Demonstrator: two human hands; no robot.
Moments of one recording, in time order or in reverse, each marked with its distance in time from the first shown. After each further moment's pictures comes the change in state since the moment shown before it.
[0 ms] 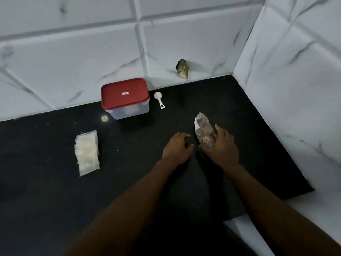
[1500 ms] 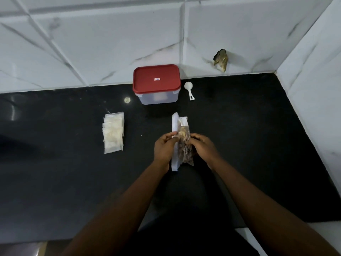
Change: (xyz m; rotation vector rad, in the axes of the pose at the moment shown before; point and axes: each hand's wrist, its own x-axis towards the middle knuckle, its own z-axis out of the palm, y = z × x) left_hand -0.047 -0.072 -0.037 -1.115 0.382 -0.592; right_hand -0.007 -0.096 0.073 0.659 -0.597 0.107
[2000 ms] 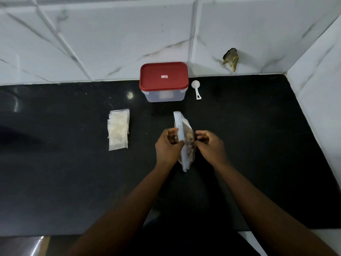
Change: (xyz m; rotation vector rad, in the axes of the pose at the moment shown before) left_hand -0.006 0.002 -0.013 0.345 0.067 0.327; right_hand -0.007 -0.009 0.002 -0.170 0.190 -0.134
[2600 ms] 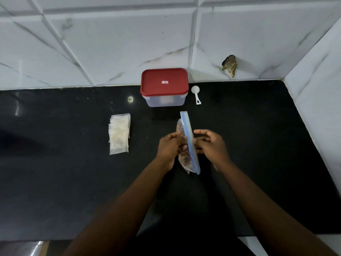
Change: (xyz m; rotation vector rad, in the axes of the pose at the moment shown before) left_hand 0.008 0.032 -0.004 -0.460 -0.223 -0.412; right_hand 0.001 -0.021 -0.008 0.239 -0.075 0.070
